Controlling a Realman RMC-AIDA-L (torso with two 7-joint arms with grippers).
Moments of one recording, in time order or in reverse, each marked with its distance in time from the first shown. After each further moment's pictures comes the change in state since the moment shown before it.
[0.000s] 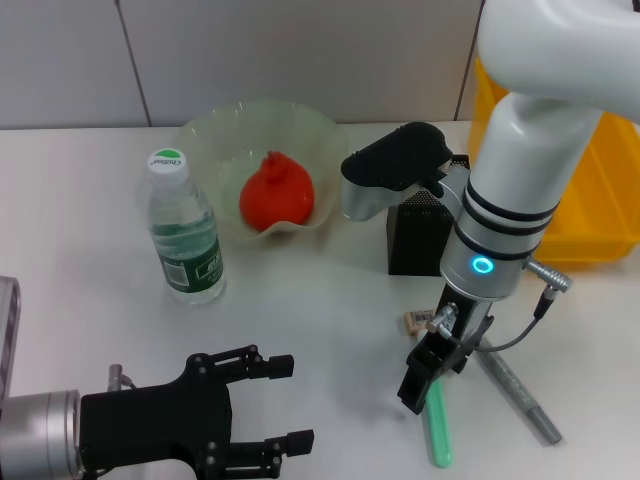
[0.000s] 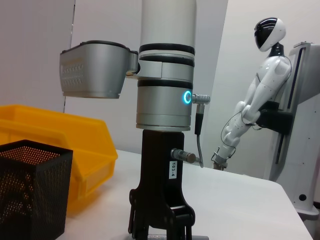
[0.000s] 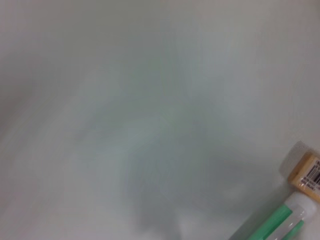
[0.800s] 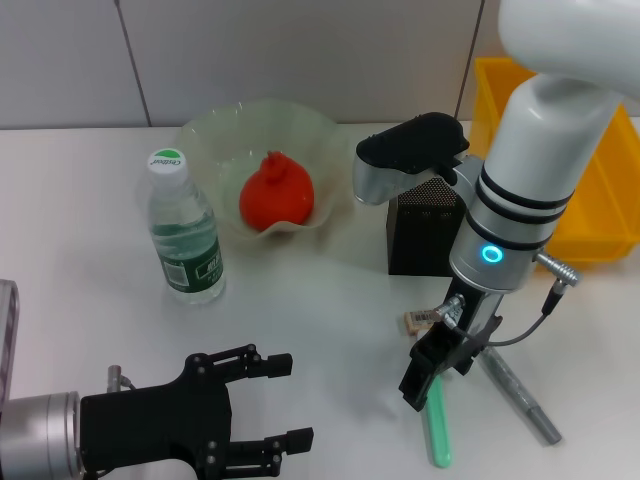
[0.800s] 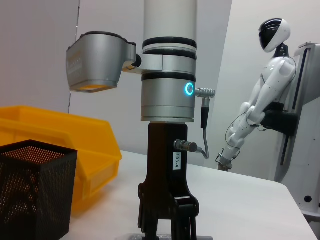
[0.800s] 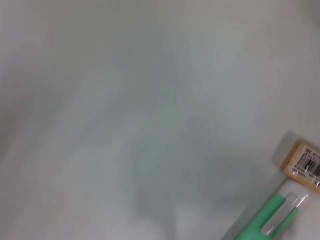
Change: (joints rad) left arm 0.004 -0.002 -0.010 -0.007 0.000 -0.006 0.012; right arm 0.005 0.000 0.134 0.017 -0.068 -0.044 0.010
